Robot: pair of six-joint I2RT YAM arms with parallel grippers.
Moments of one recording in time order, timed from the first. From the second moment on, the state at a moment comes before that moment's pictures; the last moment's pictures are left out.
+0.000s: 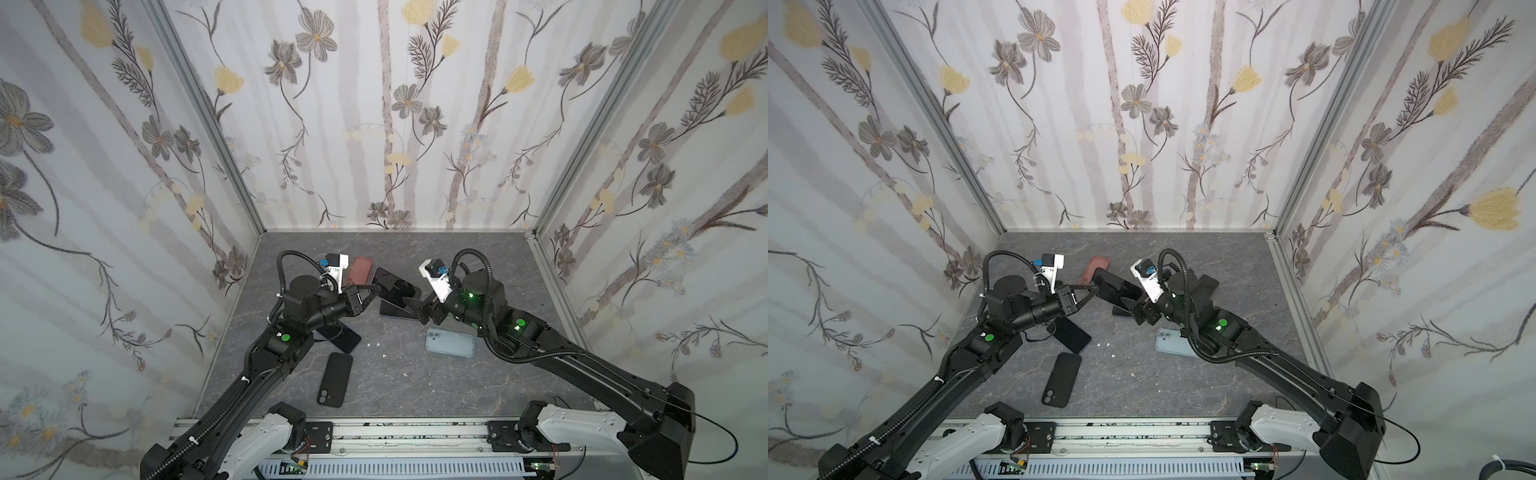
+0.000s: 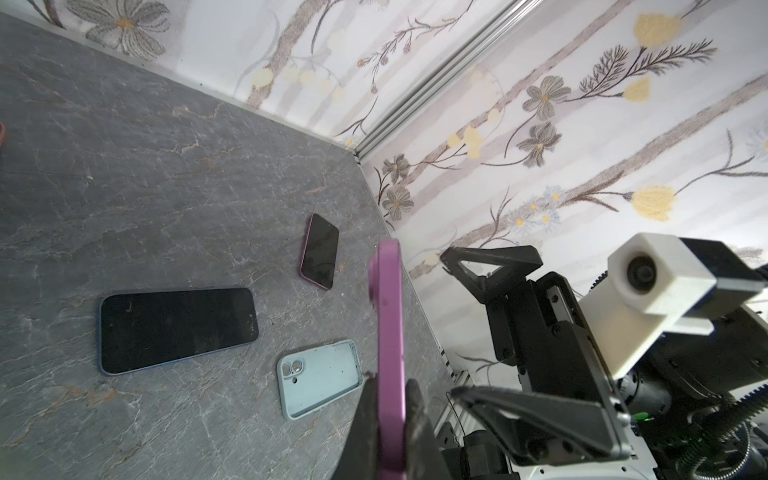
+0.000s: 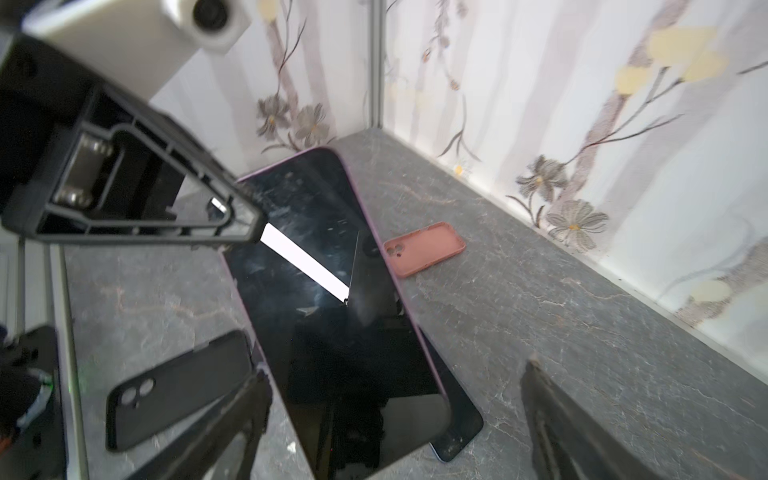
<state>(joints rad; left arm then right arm) -0.44 0.92 0.76 0.02 0.54 -0.82 0.82 1.12 0.99 -0.11 0.03 0.02</state>
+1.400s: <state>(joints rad) -0.43 0.89 0.70 0.69 0.57 -1.10 0.66 1.16 1.00 0.43 -0.61 0.86</state>
